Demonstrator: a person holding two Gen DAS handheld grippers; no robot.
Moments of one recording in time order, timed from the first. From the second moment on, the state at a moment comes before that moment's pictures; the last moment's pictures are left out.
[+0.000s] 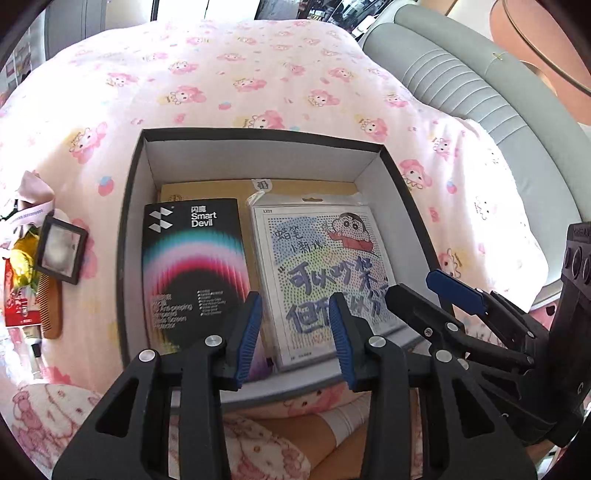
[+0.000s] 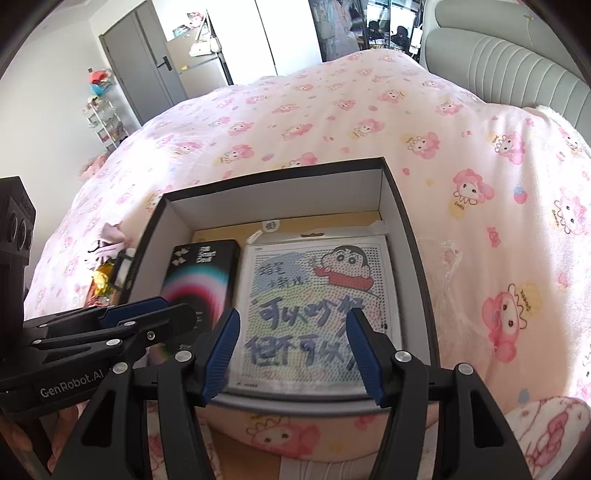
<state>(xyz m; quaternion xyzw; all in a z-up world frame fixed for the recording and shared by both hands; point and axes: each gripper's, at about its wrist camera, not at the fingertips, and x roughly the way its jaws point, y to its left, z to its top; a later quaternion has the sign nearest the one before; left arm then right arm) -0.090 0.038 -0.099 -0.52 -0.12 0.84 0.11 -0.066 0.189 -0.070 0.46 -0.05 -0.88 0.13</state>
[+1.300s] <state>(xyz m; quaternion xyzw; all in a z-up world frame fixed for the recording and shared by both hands) 0.016 -0.293 -0.168 -0.46 -0.34 0.81 -0.10 -0.083 -0.115 -0.107 0.55 0.07 -0.74 0.37</state>
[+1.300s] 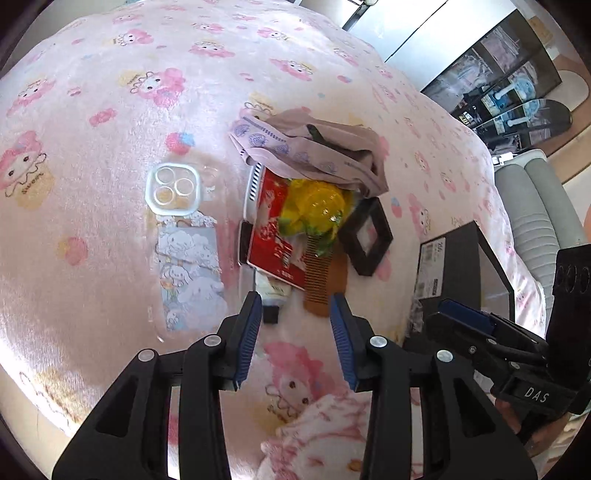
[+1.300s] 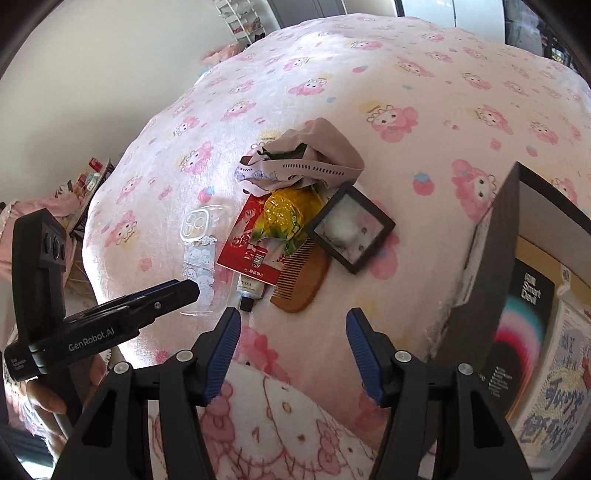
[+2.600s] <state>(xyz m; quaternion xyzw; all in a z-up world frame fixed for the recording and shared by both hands) 0.040 -0.323 -0.220 -0.45 -0.44 0.77 -0.05 -0.114 -0.178 -0.169 0.61 0.11 -0.67 0.41</state>
